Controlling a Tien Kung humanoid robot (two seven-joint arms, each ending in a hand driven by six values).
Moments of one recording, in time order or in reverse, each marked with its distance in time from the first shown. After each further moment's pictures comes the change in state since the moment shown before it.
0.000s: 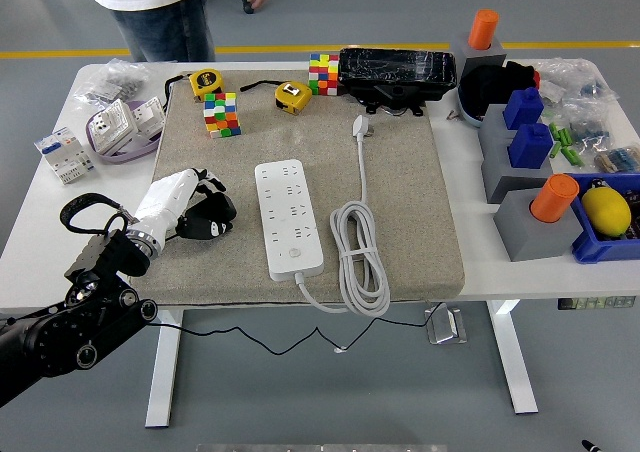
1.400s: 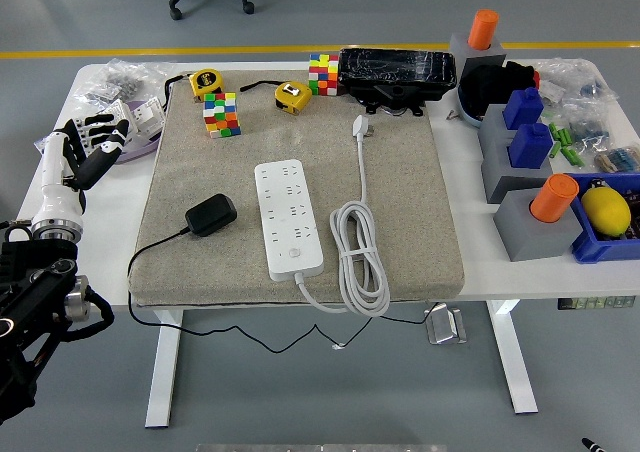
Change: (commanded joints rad) left arm 0.199 0.027 -0.436 -0.162 -0.756 0.074 -0.387; right arm 0.019 0.002 -0.003 -0.014 -0.006 -0.002 -0.004
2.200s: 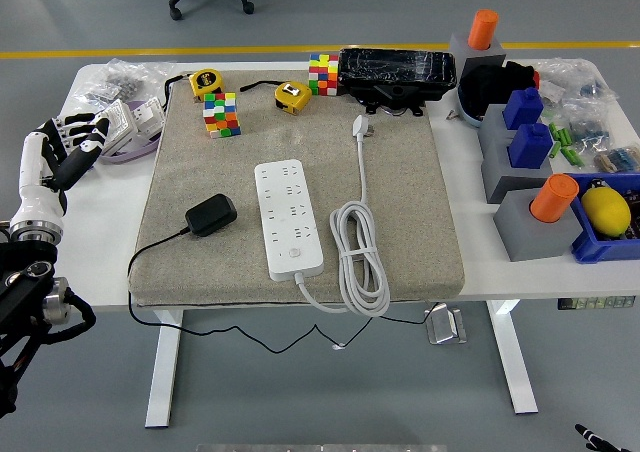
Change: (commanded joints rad) left arm 0.048 0.047 -0.052 -0.060 -0.002 -0.018 0.025; right arm 0.046 0.008 -0.051 -0.022 0.020 0.002 0.000
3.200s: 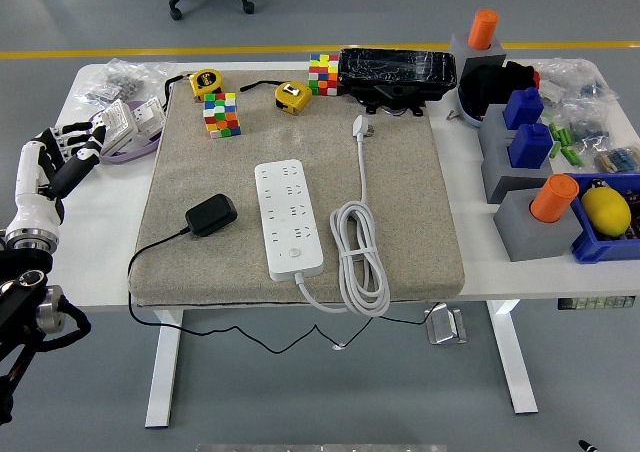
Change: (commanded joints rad) left arm 0.044 -0.009 -0.042 -0.041 0.027 -0.032 0.044; right arm -0.037 0.014 0.032 -0.019 0.004 0.008 -0.004
